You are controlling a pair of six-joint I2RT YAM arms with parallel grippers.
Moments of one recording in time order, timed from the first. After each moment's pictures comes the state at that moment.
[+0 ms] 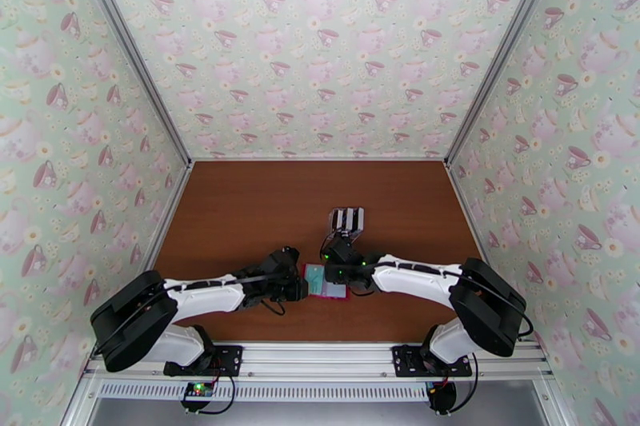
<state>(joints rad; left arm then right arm) -0.84 1.42 0.48 0.04 0.23 -0.85 0.91 1.53 0.80 -0.36 0.18 0.76</state>
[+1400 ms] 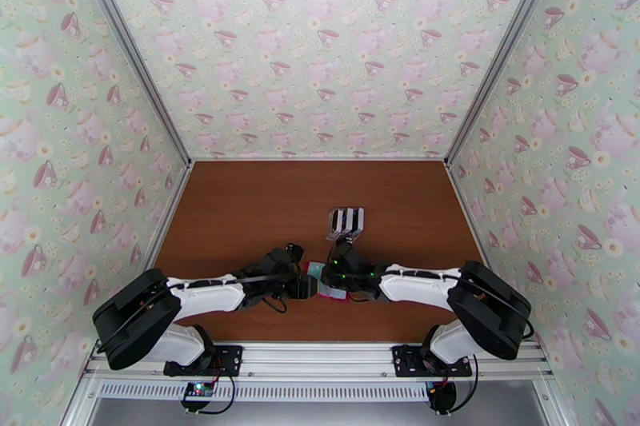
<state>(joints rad) -0.82 1.44 0.46 0.18 0.30 -0.80 0.90 1.47 0.61 -0.05 -0.01 0.94</state>
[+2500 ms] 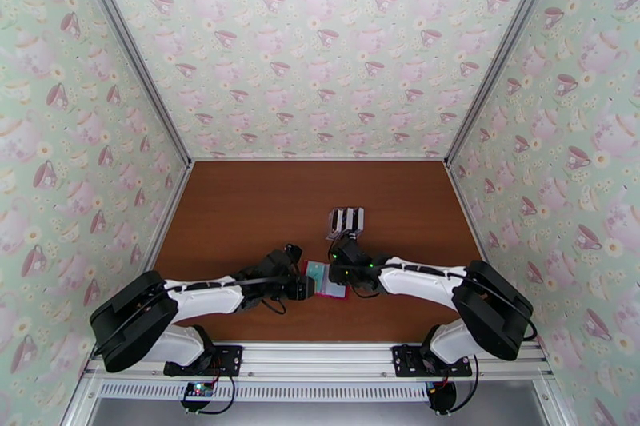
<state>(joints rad) -0.83 1.41 0.46 0.13 0.23 -0.77 0.86 1.51 0.72 -0.29 0.12 0.81</state>
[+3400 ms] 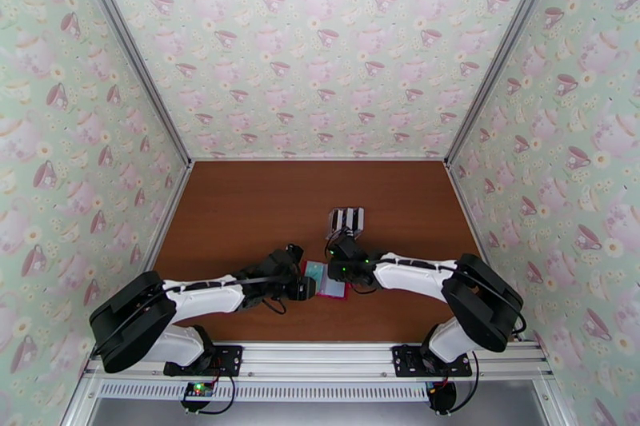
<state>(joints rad) -0.84 1.41 0.48 0.09 0.22 -0.75 0.84 1.57 0.77 -0.28 0.13 0.78</state>
